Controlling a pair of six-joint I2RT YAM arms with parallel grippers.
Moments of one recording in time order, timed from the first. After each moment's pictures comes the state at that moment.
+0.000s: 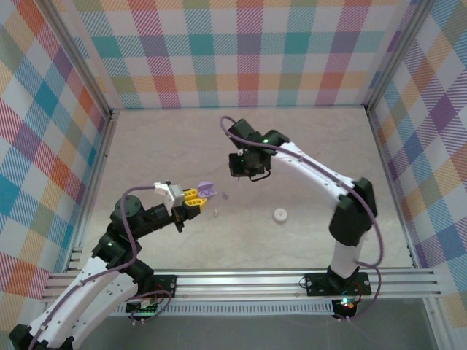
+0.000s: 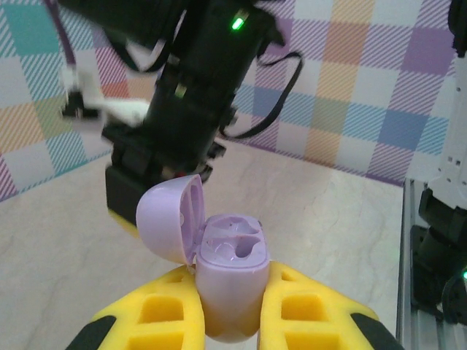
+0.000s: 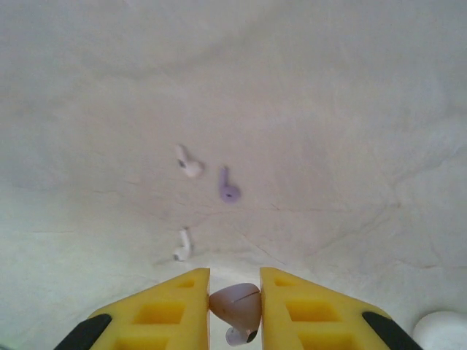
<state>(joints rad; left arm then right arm) -0.55 0.51 0.49 -0.02 0.51 -0.01 0.79 1.78 1.72 -1.00 0.02 0.60</state>
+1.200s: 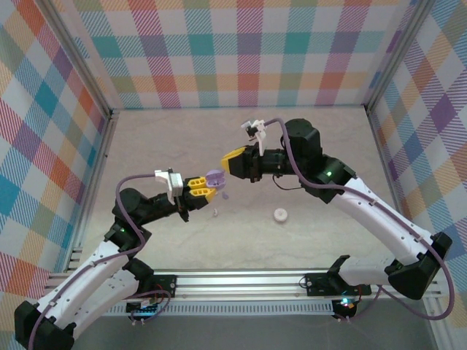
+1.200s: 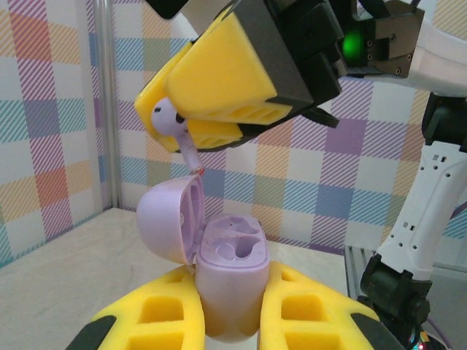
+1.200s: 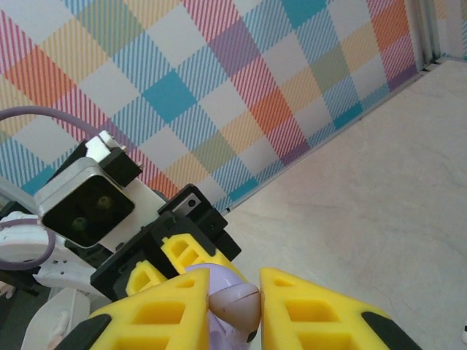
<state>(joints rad) -0.56 0.69 0.51 0.39 0.67 -0.17 0.79 1.25 1.34 -0.33 -0.60 0.38</state>
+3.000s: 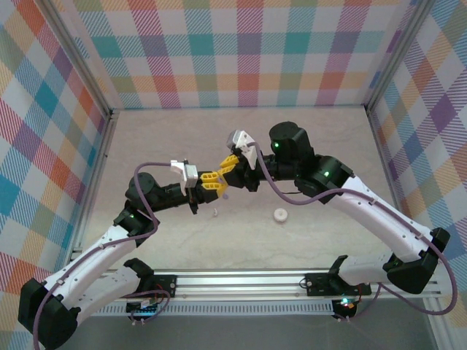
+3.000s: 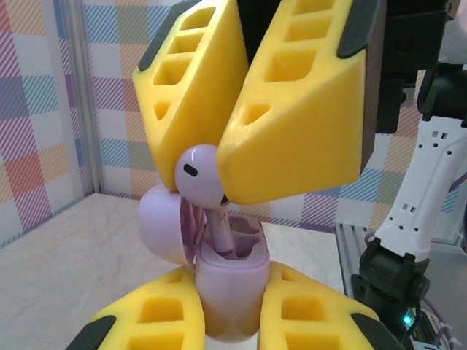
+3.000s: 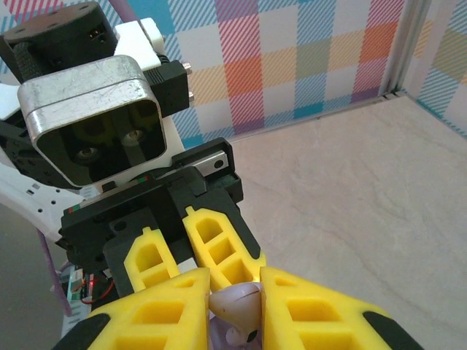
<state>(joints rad) -0.58 0.86 0.61 0.39 0.72 -0.11 0.90 1.29 1.46 -0.57 -0.43 -0.09</state>
